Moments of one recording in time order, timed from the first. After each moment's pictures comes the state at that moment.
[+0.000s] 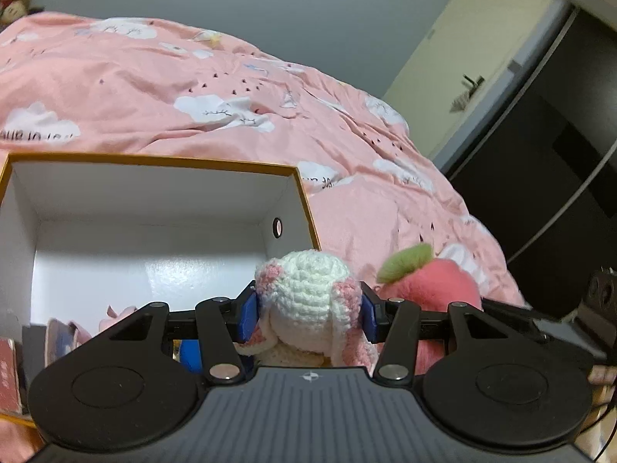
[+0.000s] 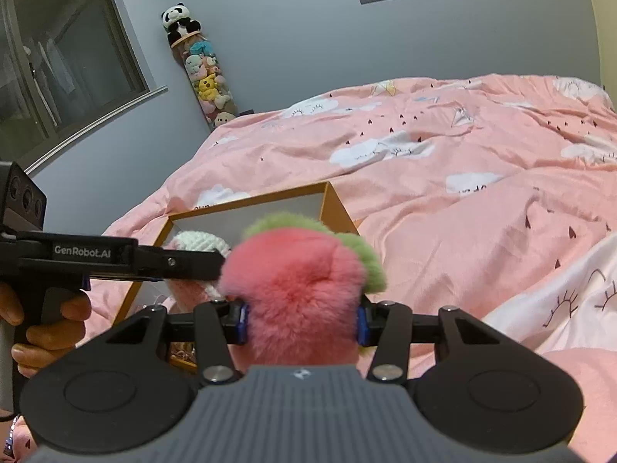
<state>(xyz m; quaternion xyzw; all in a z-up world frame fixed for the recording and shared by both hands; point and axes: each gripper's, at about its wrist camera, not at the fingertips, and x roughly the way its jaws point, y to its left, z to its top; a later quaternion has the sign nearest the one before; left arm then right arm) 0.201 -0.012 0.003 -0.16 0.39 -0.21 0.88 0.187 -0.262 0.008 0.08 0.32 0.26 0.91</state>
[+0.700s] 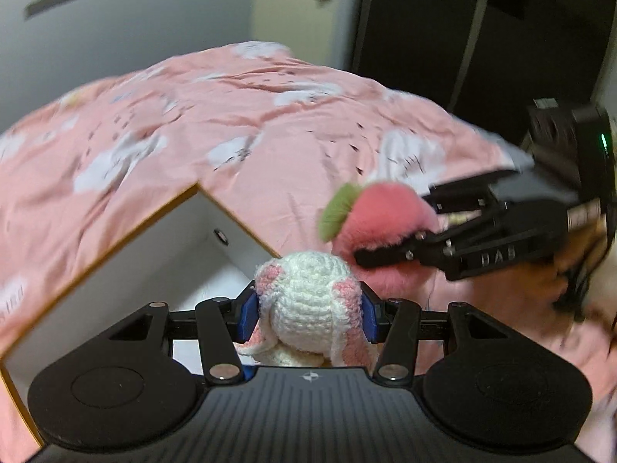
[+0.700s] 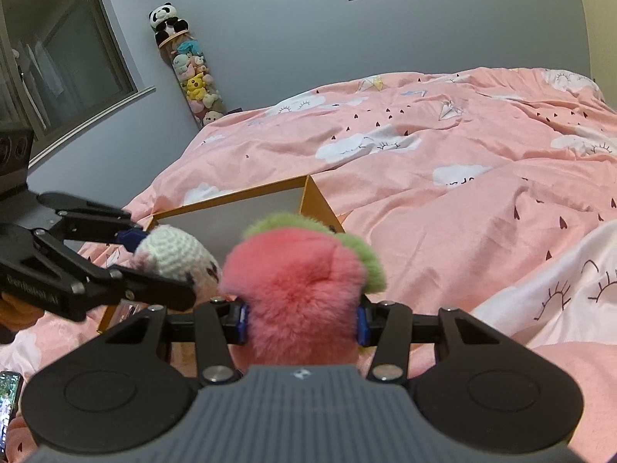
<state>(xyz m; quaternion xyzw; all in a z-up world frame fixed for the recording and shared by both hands) 0.202 -0.060 0.030 0.14 0.38 -0.38 0.83 0.191 -0.265 0.003 0.08 0.33 0.24 0.91</state>
